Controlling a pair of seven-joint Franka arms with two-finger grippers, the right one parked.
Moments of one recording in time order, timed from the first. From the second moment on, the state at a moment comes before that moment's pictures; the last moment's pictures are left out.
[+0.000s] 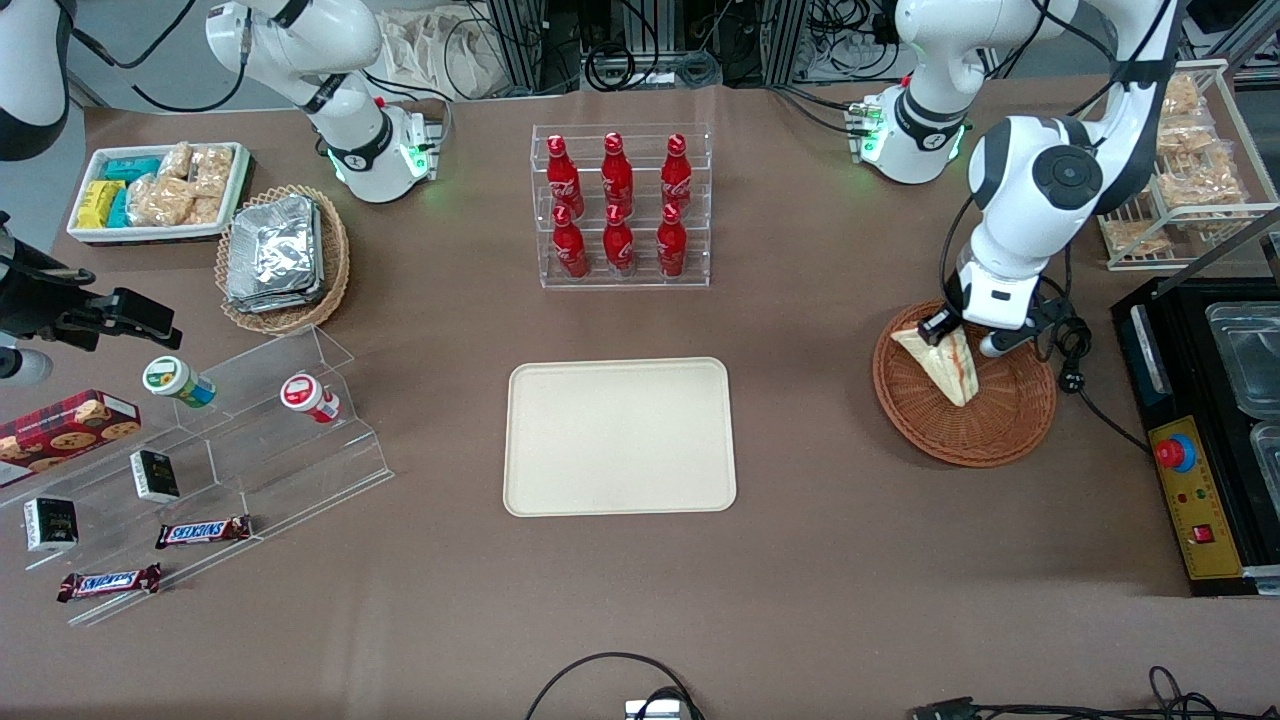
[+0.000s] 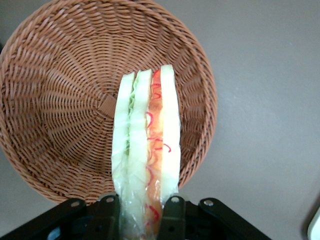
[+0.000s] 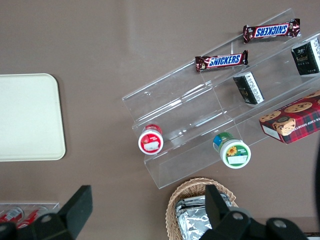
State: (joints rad) arm -0.01 -0.14 -0.19 -2.53 -0.01 2.47 -0.63
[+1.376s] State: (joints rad) arm -0.01 0.00 -0.49 -2.10 0.09 2.14 -0.53
